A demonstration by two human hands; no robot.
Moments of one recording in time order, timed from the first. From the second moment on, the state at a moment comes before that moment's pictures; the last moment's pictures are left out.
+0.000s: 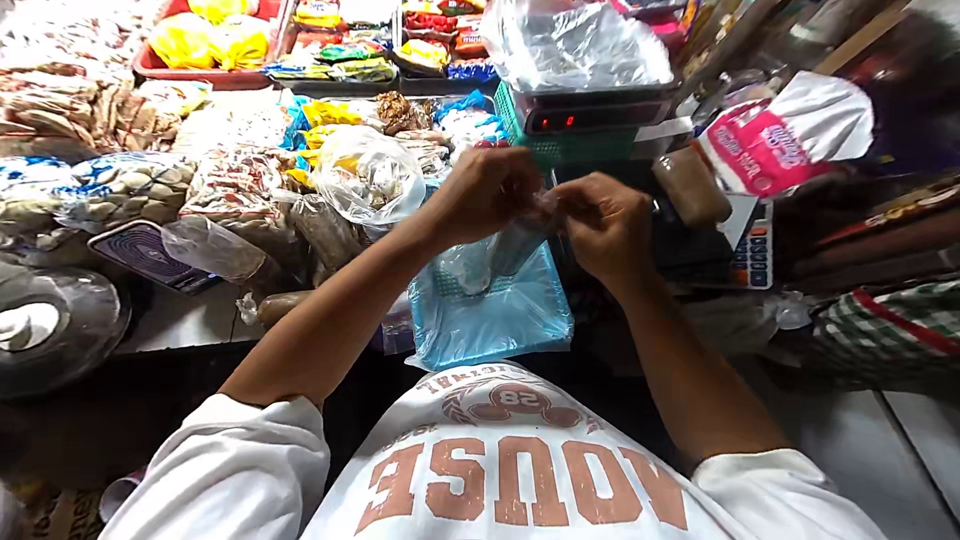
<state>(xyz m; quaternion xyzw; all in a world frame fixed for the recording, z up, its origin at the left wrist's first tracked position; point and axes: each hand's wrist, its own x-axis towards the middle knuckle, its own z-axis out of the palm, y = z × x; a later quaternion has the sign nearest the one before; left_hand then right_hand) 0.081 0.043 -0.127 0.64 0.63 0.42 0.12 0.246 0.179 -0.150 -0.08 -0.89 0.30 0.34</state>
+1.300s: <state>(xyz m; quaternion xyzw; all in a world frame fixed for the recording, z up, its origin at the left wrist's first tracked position) 0.092 0.060 -0.135 0.63 0.70 0.34 0.08 0.242 0.190 -0.150 -0.08 -0.94 0.20 0.25</state>
